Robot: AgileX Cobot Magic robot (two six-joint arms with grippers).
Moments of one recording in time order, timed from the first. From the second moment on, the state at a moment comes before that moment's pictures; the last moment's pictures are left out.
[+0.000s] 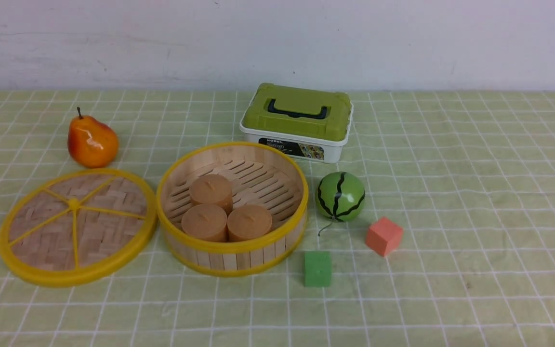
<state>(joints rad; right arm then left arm) -0.06 -0.02 0.02 -0.03 0.38 0.07 -0.33 0.48 -0.59 0.32 0.22 -0.55</state>
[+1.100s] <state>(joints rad) -0.06 -0.02 0.02 -0.03 0.38 0.07 -0.13 0.02 0.03 0.06 -0.01 -0.32</state>
